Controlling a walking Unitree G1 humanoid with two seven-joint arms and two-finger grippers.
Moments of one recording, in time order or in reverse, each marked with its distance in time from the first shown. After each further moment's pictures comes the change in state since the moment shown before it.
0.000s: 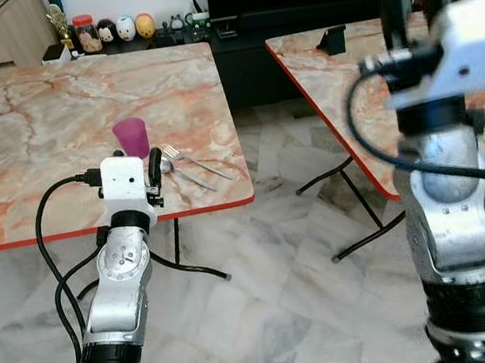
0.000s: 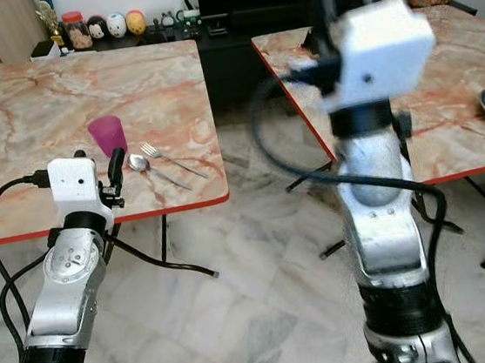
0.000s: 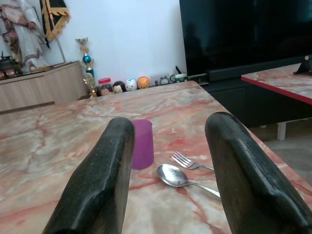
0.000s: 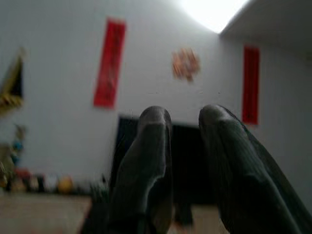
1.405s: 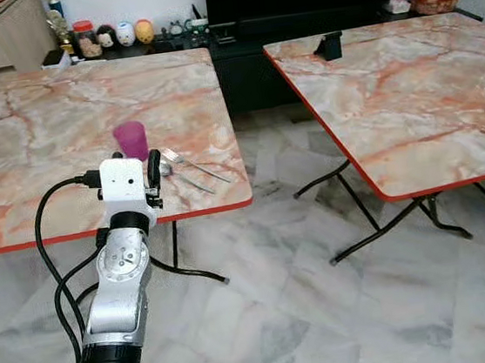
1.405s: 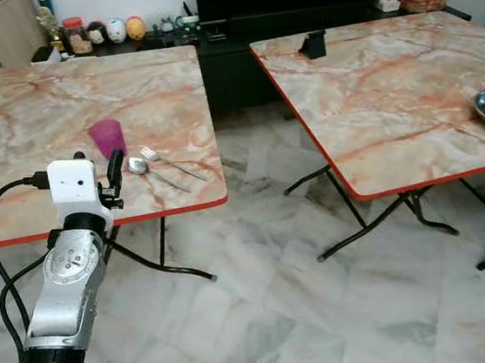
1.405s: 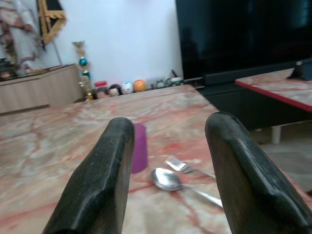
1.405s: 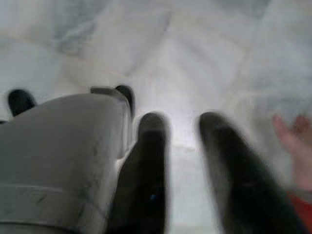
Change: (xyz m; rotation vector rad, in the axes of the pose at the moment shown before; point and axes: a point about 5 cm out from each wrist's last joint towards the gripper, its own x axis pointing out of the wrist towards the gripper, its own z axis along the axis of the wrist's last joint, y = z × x) left arm -0.001 0.000 -0.002 0.000 0.005 0.002; right arm -0.378 -0.014 -0.179 -0.081 1.767 0.052
